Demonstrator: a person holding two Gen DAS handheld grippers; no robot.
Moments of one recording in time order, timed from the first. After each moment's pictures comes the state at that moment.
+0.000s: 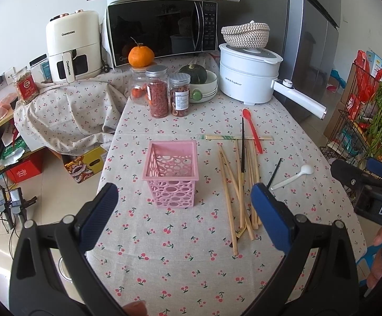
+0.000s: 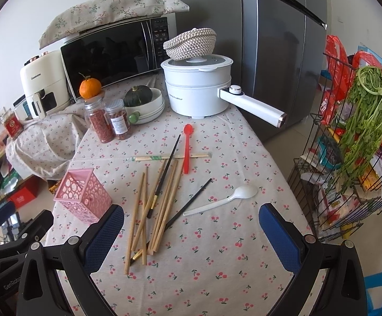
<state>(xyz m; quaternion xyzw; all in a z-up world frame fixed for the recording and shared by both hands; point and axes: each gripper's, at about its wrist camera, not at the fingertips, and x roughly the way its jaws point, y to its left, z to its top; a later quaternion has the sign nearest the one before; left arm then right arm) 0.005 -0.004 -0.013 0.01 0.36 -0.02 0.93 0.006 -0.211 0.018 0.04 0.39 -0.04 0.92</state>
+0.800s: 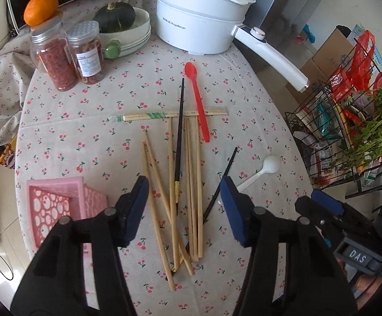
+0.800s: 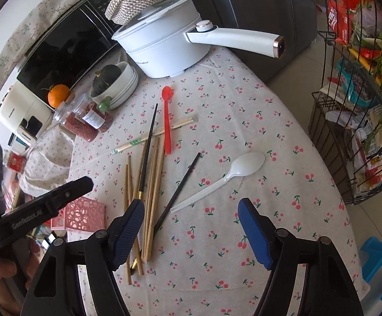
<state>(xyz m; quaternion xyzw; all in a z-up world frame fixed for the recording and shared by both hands) 0.162 -0.091 -0.052 -0.02 0.55 -0.16 0.82 0.088 -0.312 -0.045 0.21 0.51 0.00 0.83</state>
